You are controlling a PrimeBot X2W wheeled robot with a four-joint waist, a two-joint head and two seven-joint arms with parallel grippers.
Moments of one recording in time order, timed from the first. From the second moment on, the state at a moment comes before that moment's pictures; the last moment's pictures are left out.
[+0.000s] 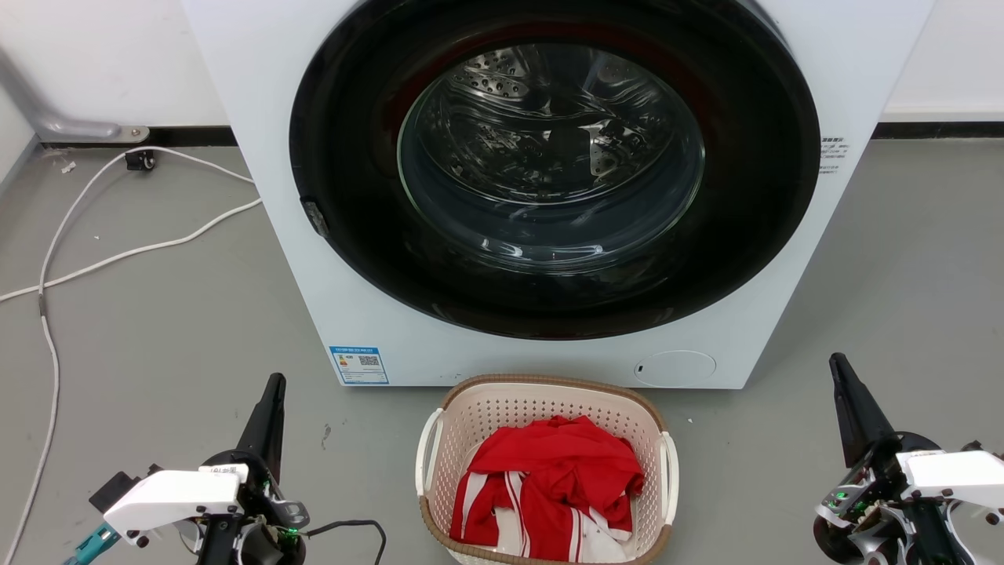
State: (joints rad) left arm -0.11 0.05 0.11 0.25 -1.61 -0.13 0.11; right arm -0.10 -0.05 -0.11 0.25 1.61 0.13 0.11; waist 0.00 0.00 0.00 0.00
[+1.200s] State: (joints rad) left arm -0.09 0.05 0.05 0.24 -1.58 -0.13 0.05; right arm -0.08 -0.05 -0.08 0.22 1.59 0.13 0.05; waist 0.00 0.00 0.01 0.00
